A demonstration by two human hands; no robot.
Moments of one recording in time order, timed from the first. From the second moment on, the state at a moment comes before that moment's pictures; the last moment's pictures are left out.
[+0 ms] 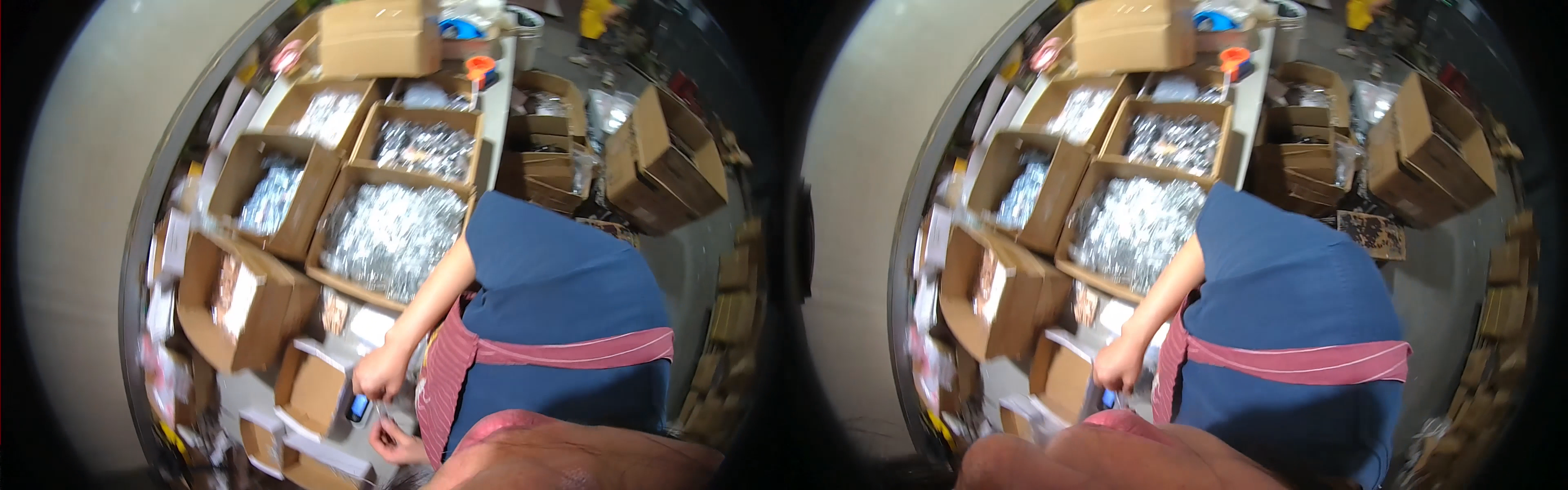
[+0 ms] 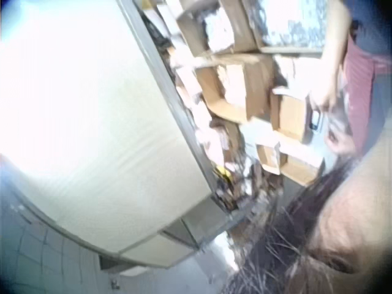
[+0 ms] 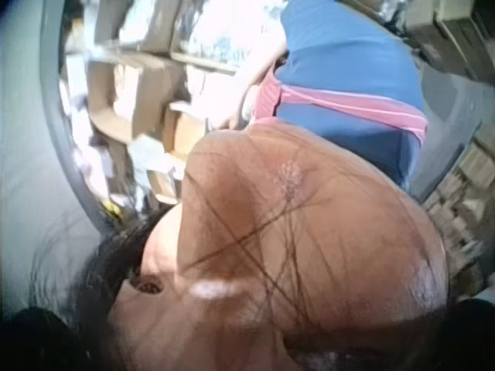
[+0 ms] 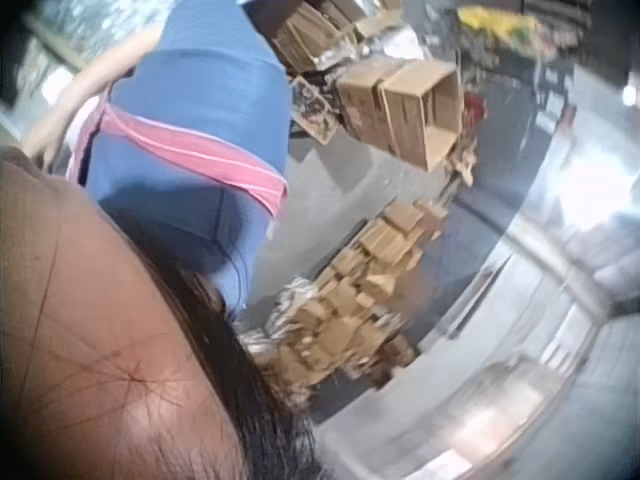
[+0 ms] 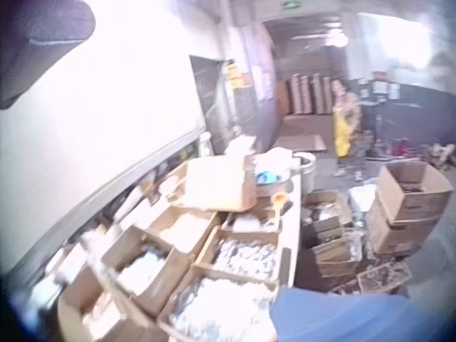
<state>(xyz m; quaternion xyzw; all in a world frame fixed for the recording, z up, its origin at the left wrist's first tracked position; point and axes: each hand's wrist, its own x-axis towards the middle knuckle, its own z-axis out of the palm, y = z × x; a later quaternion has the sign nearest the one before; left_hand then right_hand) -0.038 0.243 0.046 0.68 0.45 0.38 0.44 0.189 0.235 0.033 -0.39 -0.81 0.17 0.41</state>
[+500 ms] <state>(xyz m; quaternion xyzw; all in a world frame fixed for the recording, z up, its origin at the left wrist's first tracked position) 0.042 0.226 0.050 0.85 0.30 0.36 0.25 0.203 0.180 0.069 -0.46 -0.71 0.16 0.50</state>
